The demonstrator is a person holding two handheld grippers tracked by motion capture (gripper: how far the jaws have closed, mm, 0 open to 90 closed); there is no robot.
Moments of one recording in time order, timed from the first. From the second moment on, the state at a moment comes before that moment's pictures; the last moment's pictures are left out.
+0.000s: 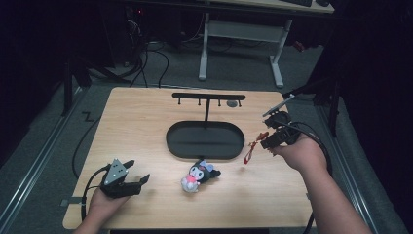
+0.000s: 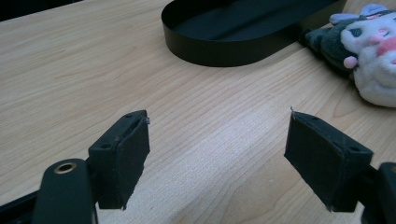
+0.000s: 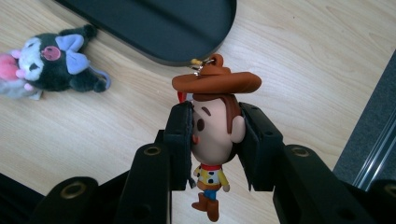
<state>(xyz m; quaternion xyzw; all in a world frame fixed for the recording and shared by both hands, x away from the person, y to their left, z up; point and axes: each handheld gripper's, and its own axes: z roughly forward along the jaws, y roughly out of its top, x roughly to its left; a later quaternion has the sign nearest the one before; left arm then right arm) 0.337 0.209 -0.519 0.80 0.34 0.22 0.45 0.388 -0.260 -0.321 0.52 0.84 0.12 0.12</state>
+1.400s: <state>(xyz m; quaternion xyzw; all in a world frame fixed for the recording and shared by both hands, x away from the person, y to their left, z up) 0.339 0.214 -0.520 0.79 0.34 0.21 0.46 0.471 -0.231 -0.292 0.53 0.84 0.08 0.08</state>
